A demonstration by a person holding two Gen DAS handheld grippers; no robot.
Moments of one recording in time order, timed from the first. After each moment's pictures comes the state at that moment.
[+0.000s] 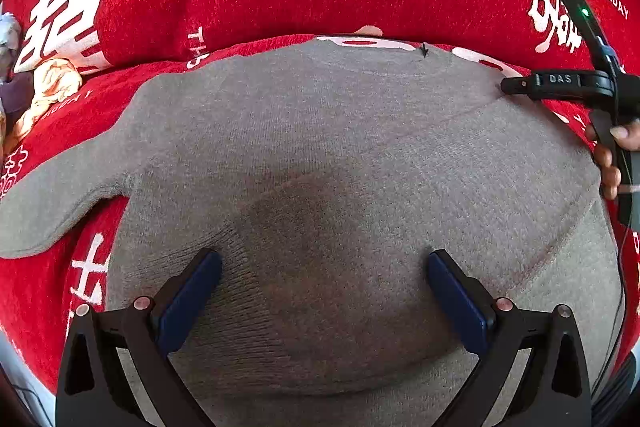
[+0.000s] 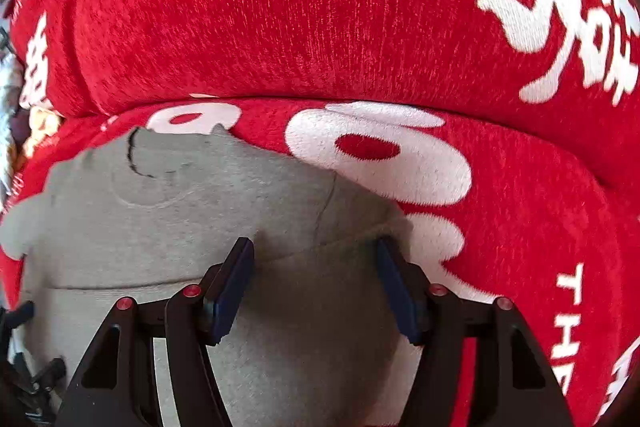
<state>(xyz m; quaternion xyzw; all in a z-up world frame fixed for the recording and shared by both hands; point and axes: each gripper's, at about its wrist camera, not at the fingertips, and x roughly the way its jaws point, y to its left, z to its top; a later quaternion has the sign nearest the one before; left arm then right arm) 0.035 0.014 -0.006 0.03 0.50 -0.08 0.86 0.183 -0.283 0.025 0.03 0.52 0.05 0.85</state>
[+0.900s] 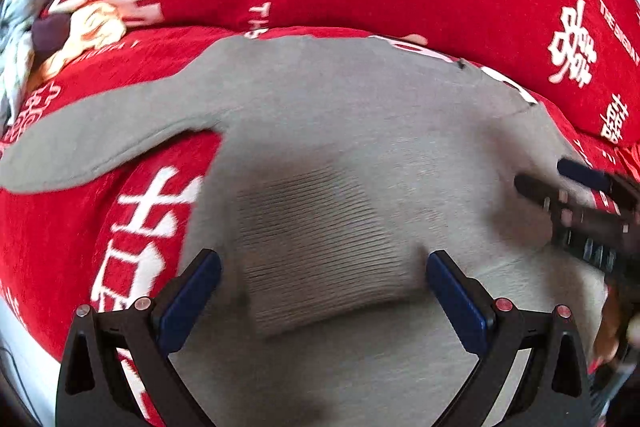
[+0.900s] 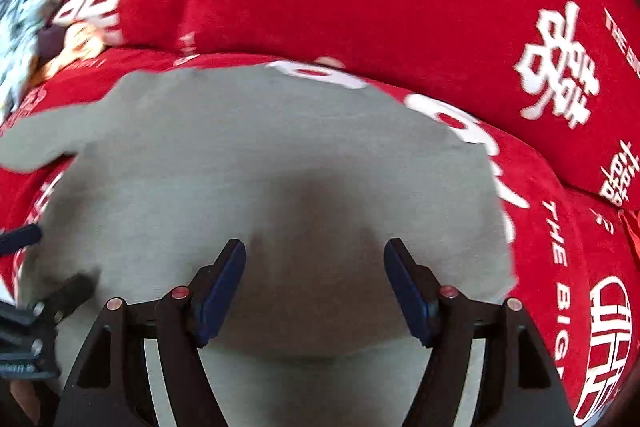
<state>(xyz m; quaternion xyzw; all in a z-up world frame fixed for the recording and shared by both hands) 0.000 0.090 0.002 -0.04 0.50 -0.05 0.86 0.031 -0.104 0.065 -0.08 0.49 0.05 0.87</state>
